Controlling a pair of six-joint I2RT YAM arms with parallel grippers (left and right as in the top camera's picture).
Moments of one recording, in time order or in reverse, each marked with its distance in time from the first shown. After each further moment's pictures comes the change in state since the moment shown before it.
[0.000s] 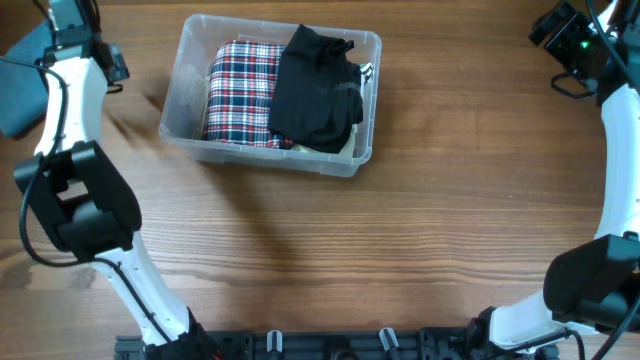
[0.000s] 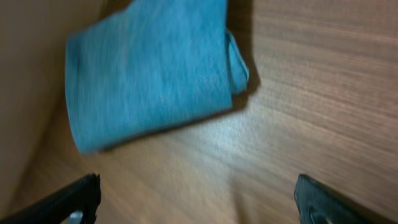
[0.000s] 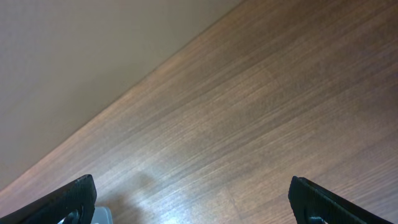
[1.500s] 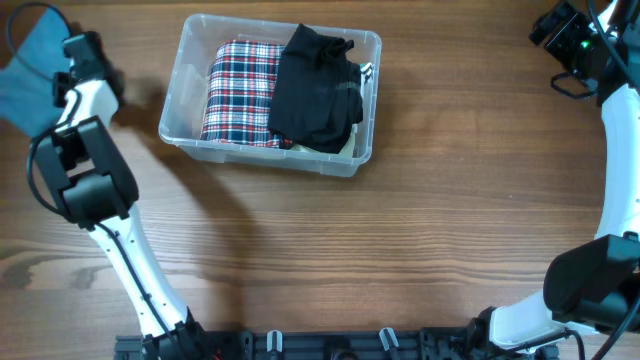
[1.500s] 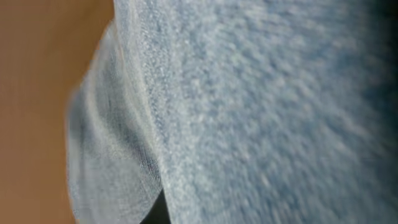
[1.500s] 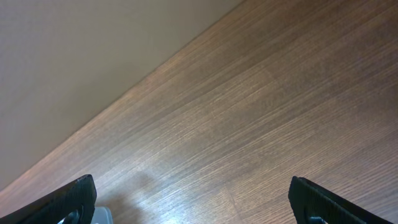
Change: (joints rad) left arm 0.050 0.310 0.015 0.351 -0.270 0.412; right arm 0.000 0.000 0.000 0.000 0.000 0.000
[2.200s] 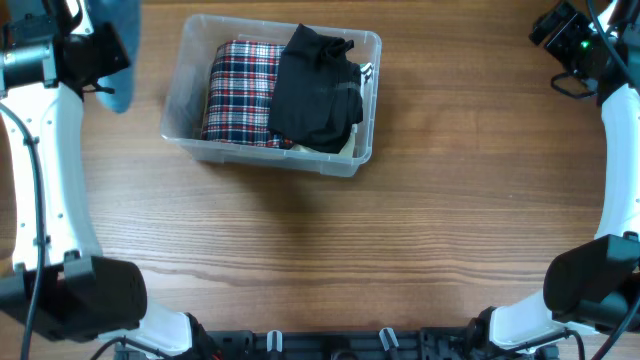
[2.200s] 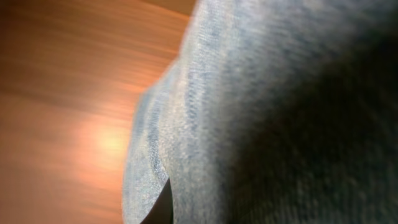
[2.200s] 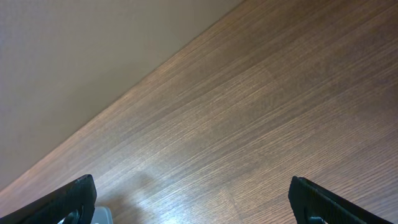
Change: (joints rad) left arm -0.103 -0.764 -0.022 -0.704 0.804 -0.565; right arm 0.000 0.000 0.000 0.000 0.000 0.000
